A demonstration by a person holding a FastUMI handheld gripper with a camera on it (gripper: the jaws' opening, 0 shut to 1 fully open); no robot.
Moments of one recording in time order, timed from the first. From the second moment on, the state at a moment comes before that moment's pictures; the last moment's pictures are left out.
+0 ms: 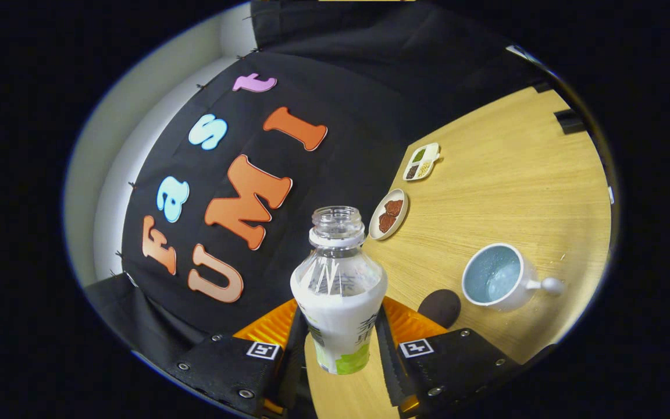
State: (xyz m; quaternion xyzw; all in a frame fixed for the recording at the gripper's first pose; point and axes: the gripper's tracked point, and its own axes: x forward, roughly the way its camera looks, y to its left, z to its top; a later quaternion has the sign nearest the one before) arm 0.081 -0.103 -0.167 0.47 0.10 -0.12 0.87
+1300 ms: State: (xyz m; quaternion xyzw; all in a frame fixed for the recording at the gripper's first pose) arm 0.167 -0.098 -0.234 -0.01 0.21 -0.16 0.96
